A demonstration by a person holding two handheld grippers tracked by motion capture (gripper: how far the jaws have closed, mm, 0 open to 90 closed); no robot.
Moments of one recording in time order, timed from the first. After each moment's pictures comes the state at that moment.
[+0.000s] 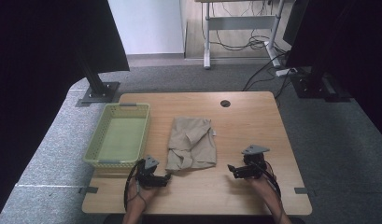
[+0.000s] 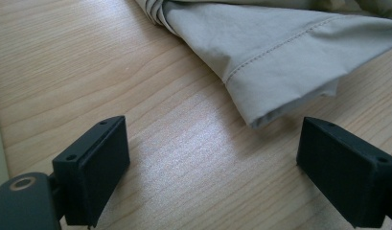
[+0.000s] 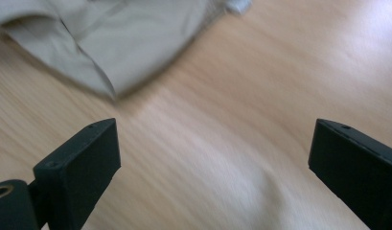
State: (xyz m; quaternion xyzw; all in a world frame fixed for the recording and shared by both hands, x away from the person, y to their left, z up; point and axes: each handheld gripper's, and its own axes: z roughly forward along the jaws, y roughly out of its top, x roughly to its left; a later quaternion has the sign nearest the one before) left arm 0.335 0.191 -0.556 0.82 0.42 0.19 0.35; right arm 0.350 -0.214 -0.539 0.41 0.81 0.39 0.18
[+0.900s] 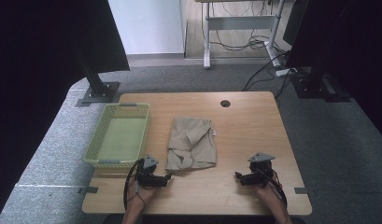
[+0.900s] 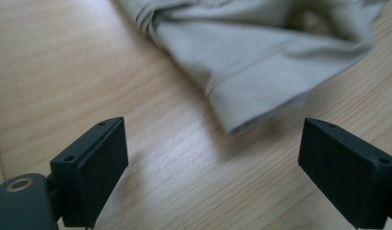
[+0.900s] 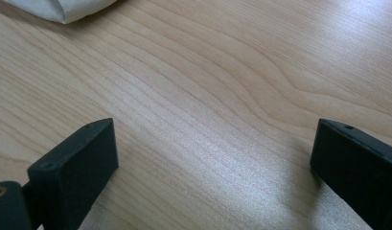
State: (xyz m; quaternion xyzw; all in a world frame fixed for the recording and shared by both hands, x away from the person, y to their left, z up) left arm 0.331 0.189 -0.541 0.82 0.41 0.17 0.37; right arm 0.339 -0.234 -0.564 0.43 0.81 0.35 0.18
